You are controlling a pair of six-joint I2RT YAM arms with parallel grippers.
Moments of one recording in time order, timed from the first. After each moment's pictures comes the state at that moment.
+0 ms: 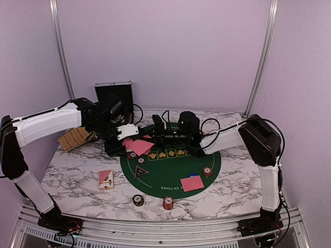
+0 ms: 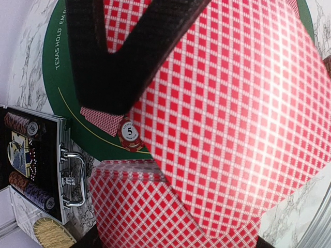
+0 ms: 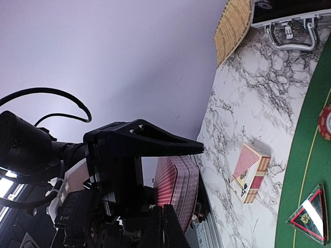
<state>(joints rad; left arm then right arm) -0.70 1.62 1.39 -0.94 0.03 0.63 0.77 2.13 1.30 0.84 -0.82 1.38</state>
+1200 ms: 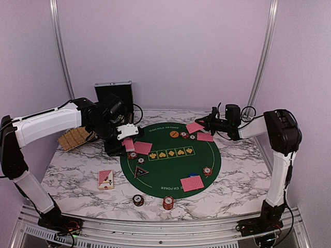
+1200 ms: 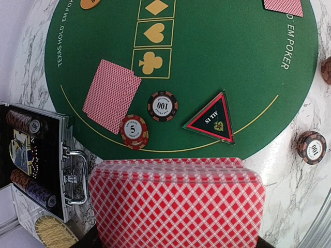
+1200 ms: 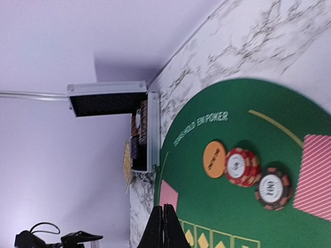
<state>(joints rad) -0.70 1.62 1.39 -0.94 0.02 0.63 0.24 2.04 1.17 0.56 -0.71 1.13</state>
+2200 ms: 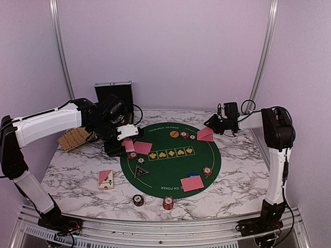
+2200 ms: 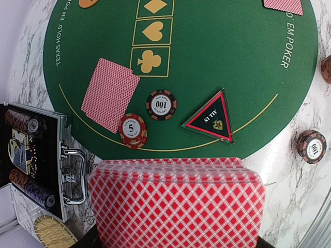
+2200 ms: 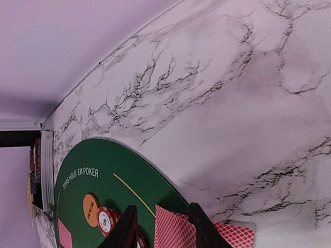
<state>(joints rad) -0.70 1.62 1.38 -0.94 0.02 0.63 0.17 2.18 1.44 0.08 -0.37 0.69</state>
